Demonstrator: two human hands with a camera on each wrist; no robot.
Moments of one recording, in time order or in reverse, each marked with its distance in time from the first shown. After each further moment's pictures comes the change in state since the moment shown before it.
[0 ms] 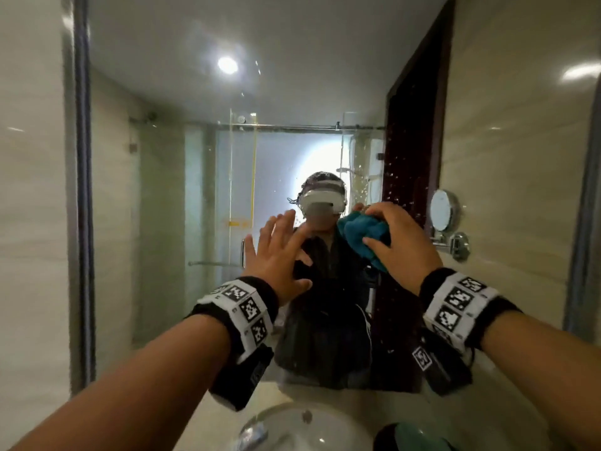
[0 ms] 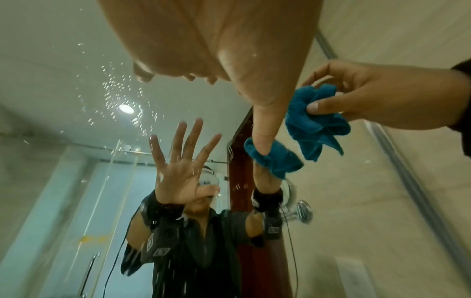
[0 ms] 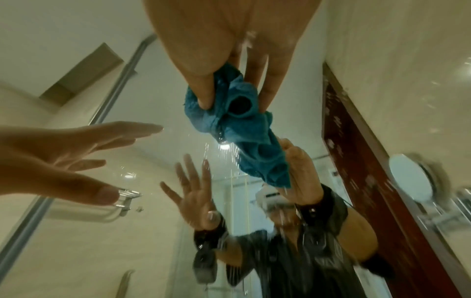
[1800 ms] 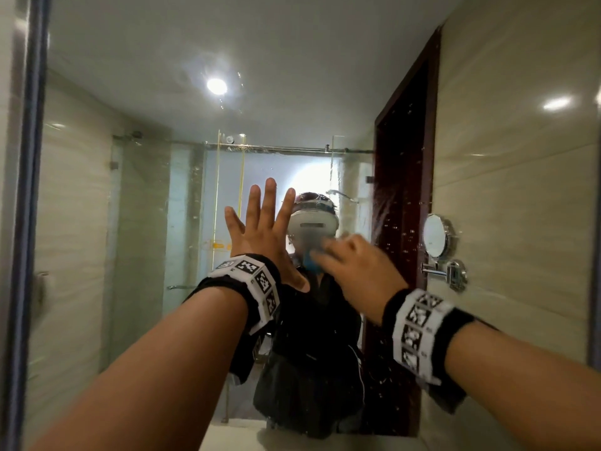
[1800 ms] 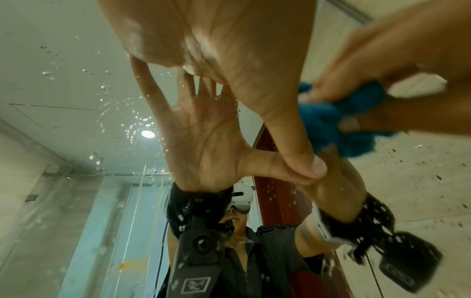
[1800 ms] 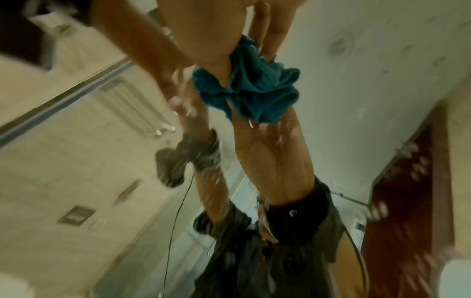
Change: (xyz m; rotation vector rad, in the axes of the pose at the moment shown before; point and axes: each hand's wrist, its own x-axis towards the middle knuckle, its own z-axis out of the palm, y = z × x) left_hand 0.102 -0.005 -0.007 0.216 0.084 -0.133; right_hand 0.049 0.019 0.050 -0.624 0.081 -0.599
